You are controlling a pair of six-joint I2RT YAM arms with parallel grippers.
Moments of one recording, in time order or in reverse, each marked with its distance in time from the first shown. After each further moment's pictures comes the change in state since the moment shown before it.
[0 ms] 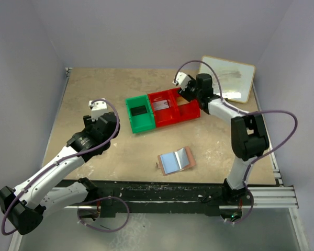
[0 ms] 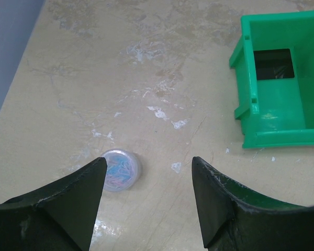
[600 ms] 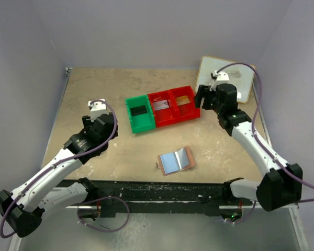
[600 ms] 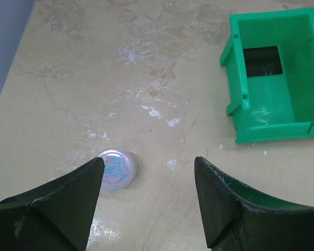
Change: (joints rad) left arm 0.000 -0.037 -0.004 0.005 0.037 0.024; right arm -0.006 -0.588 -0.247 -0.243 0.258 0.933
